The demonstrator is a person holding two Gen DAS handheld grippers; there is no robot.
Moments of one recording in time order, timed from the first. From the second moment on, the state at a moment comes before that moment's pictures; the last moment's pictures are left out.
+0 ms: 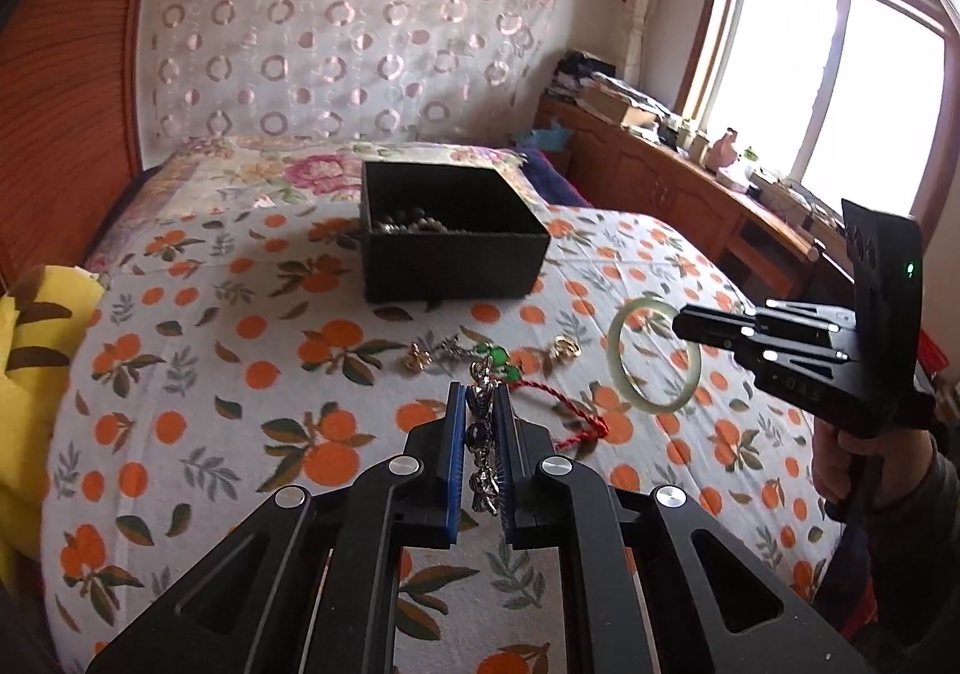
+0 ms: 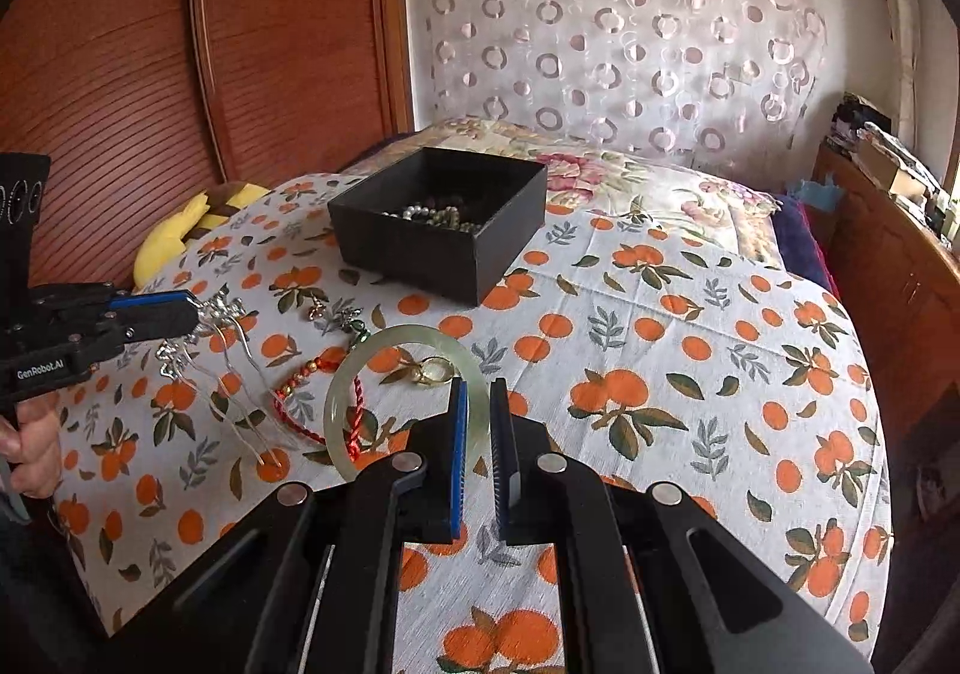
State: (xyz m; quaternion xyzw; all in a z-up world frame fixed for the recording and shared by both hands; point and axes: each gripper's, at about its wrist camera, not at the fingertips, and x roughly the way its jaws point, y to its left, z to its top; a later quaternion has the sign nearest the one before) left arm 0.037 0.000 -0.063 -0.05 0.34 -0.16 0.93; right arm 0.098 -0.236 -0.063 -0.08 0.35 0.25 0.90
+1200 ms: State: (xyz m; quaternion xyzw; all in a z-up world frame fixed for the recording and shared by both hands) left arm 0.109 0.014 0.012 -0.03 0.25 -0.10 0.96; right arm 0.207 -0.191 -0.015 -0.09 0.30 0.28 0.91
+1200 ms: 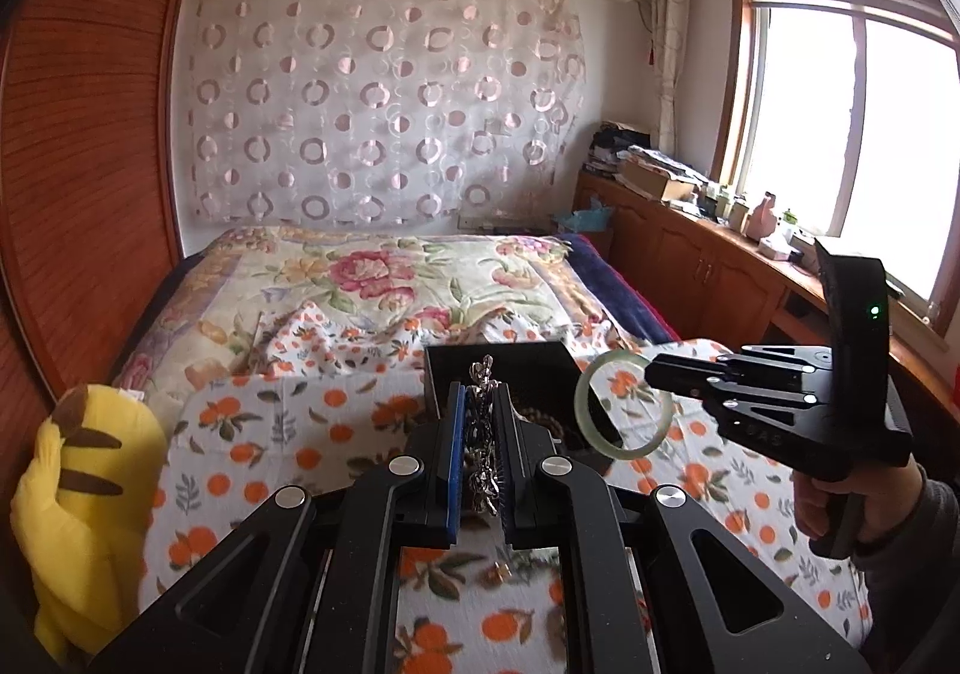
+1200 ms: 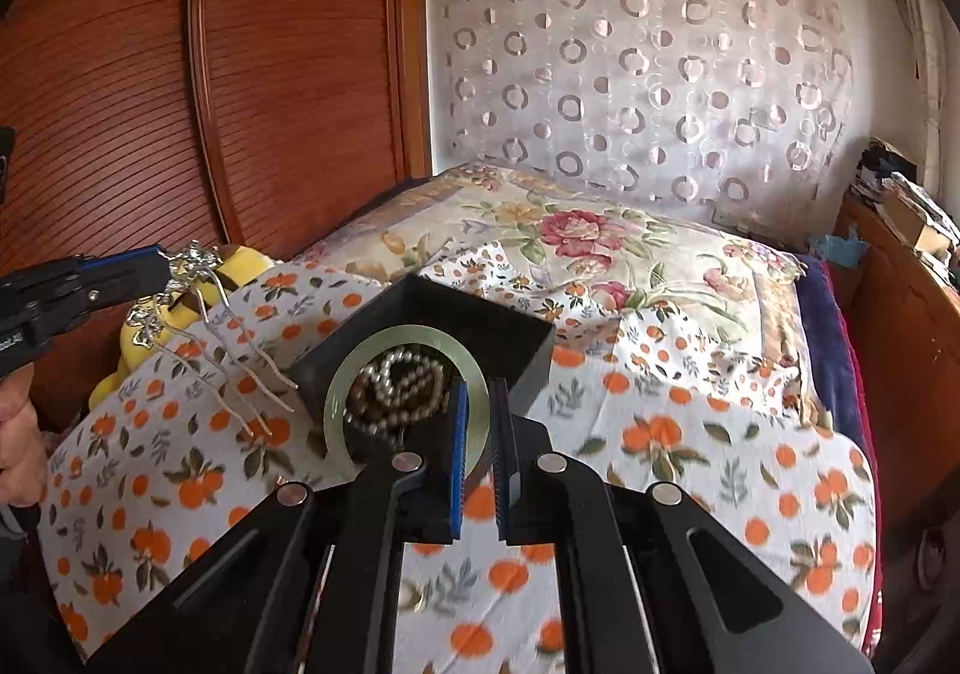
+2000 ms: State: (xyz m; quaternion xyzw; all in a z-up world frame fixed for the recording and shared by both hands) left arm 0.169 0.008 0.005 -0.02 0.27 -0.10 0.96; right arm 0.237 -0.177 -0.037 -0.08 0.33 0.29 0.89
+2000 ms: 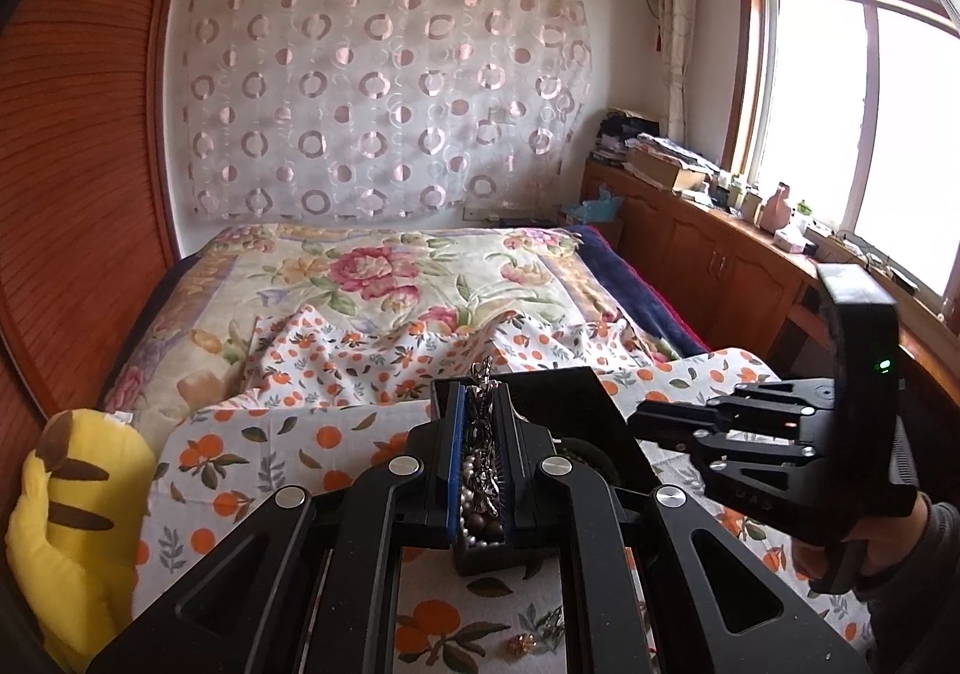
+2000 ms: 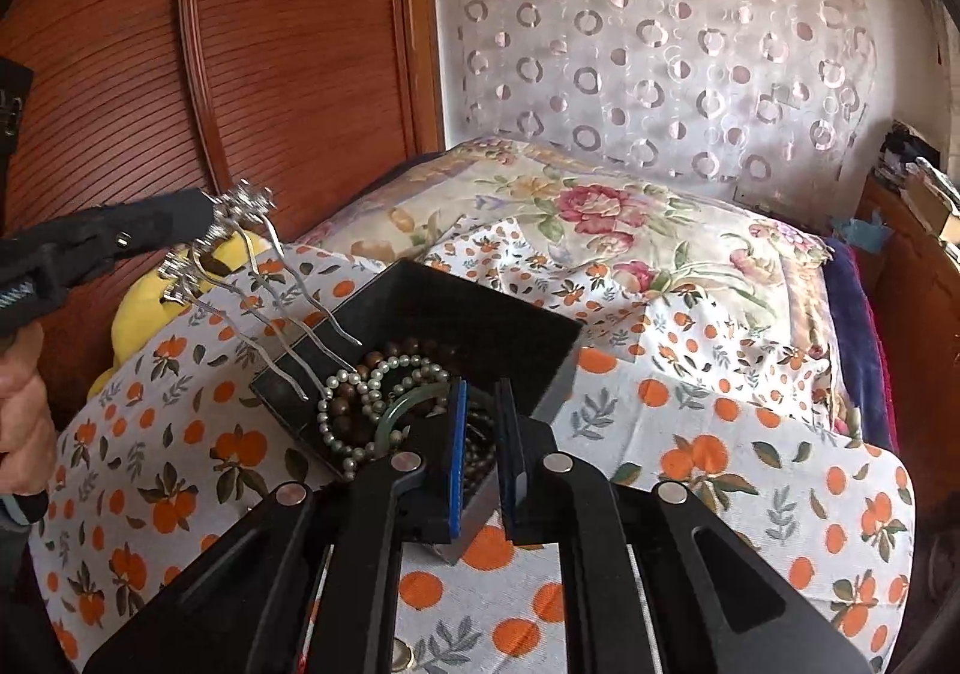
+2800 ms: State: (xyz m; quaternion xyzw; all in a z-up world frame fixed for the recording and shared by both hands) left arm 0.212 -0.029 -0.027 0.00 0.31 -0.14 0.94; right arm 0.227 -0.207 -0.051 -0.09 0.34 0.27 0.90
